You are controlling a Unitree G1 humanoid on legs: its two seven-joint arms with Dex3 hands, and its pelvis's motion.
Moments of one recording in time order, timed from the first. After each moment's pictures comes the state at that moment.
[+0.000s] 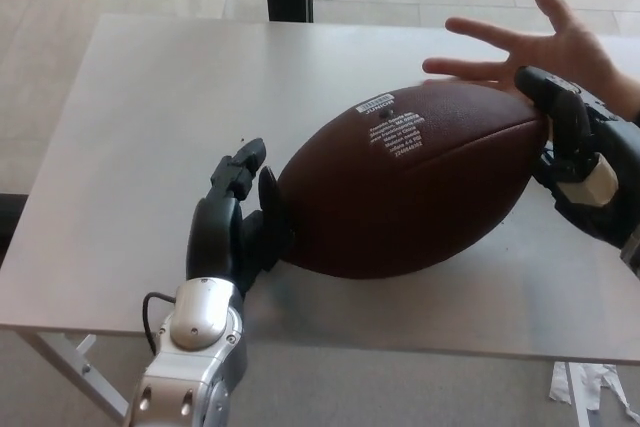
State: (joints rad) left_arm -0.15 -0.06 -0.11 0.13 -0.07 0.26 0.14; right_arm -0.36 -0.23 -0.16 0.19 0.37 0.42 0.33
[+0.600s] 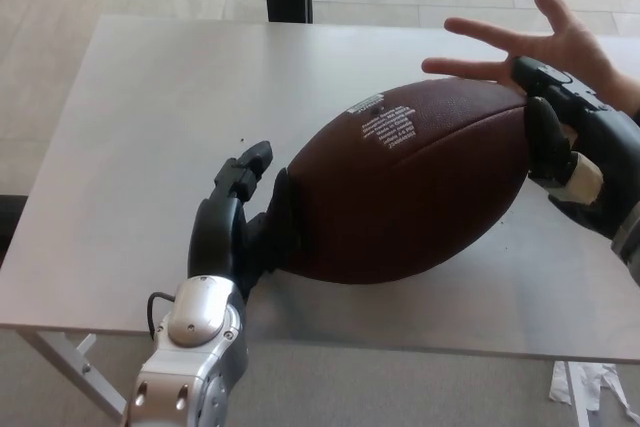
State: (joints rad) left_arm -0.16 -0.07 -0.10 0.12 -0.12 0.31 0.12; right_arm -0.37 -0.23 -0.12 0.16 0.35 0.42 0.30
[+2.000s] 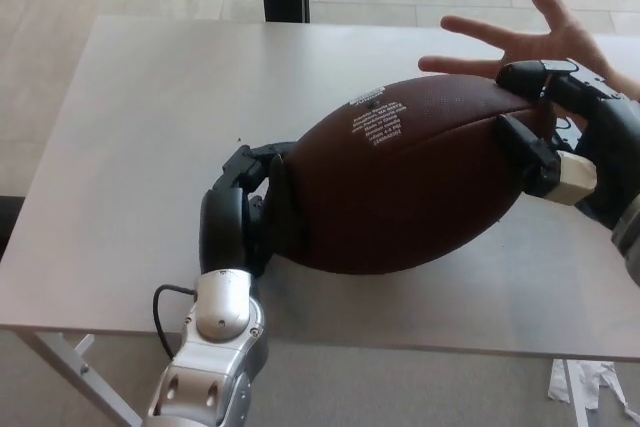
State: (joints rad) left_arm -0.24 -0.08 -0.13 0.33 -0.05 0.06 0.30; right_arm -0.35 -0.19 -0.12 0.09 0.32 0.42 0.17
